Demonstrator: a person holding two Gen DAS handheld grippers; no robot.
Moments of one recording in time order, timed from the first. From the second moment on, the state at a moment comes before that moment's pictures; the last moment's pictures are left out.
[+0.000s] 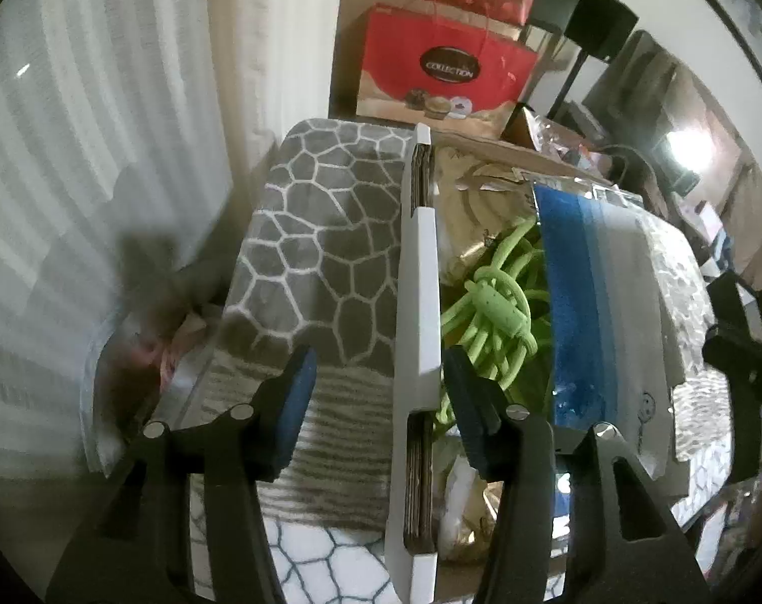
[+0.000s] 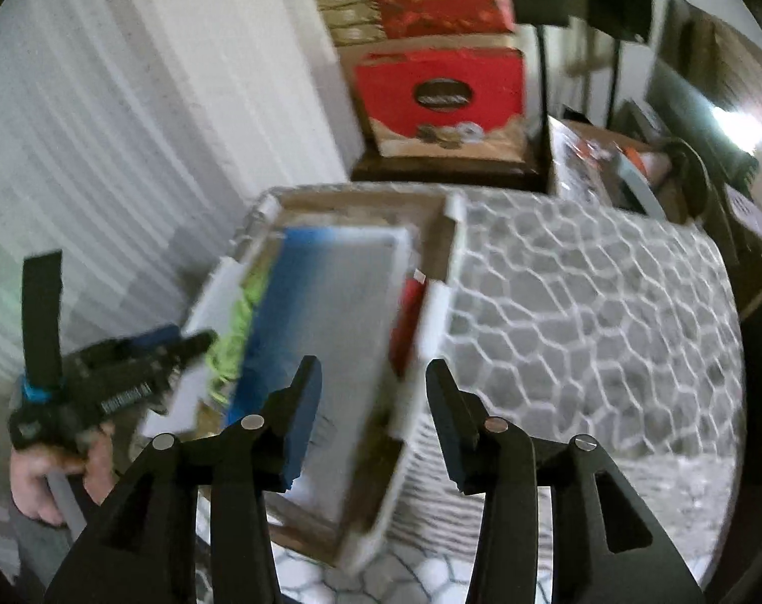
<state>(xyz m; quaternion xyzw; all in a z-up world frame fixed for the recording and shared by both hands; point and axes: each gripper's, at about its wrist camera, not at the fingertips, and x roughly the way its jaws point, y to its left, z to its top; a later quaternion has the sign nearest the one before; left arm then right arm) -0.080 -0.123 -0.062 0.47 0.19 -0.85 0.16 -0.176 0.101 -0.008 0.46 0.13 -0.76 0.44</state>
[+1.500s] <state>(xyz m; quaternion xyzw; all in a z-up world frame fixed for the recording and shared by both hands) -0.086 -0.037 -0.069 0.48 0.25 -0.84 0.10 -0.243 0.108 -0.057 0.49 0.22 -0.73 0.42</state>
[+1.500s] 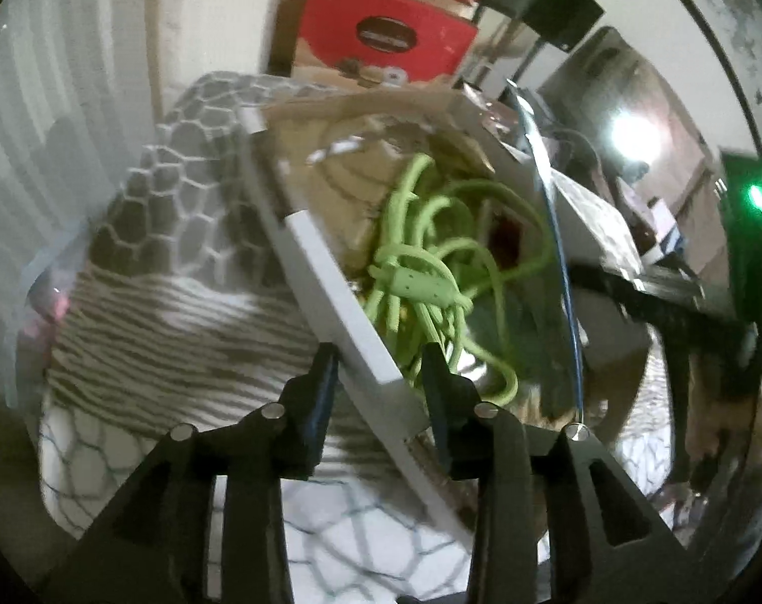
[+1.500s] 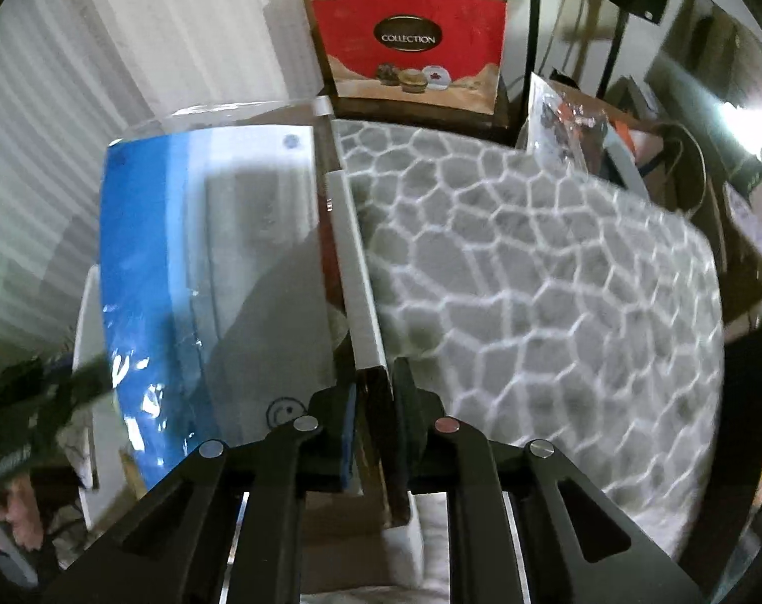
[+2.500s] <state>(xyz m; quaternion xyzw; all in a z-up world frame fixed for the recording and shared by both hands) -0.166 -0.138 -0.072 0.46 0.22 -0.85 0.11 -0.205 0.215 -0.053 0.58 -0.05 -0.69 0.43</state>
